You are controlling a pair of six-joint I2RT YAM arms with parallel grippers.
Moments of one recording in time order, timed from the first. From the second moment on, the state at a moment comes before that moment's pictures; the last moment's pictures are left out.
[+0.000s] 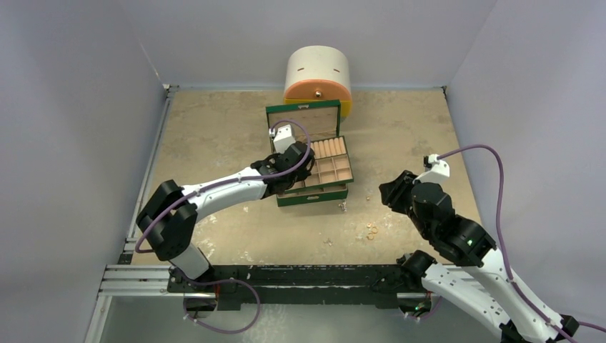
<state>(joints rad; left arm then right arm) -0.85 1.61 1.11 -0.27 -0.50 -0.96 0.72 0.54 0.81 -0.78 0.51 0.77</state>
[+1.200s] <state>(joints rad) -0.84 1.63 1.04 -0.25 -0.53 -0.94 0.72 0.60 0.81 -0.76 0.51 0.77</state>
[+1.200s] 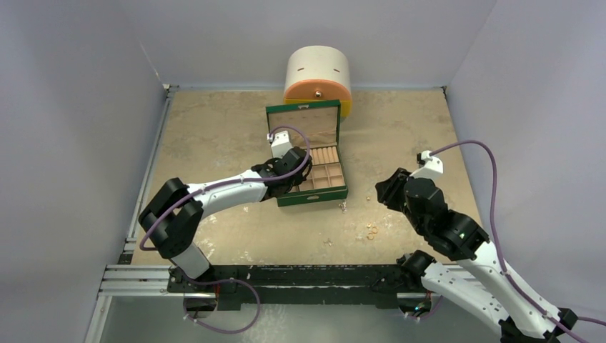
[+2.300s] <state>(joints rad) -0.81 1.68 1.06 -0.24 -0.50 -0.90 0.72 0.60 0.80 -0.75 0.50 0.78</state>
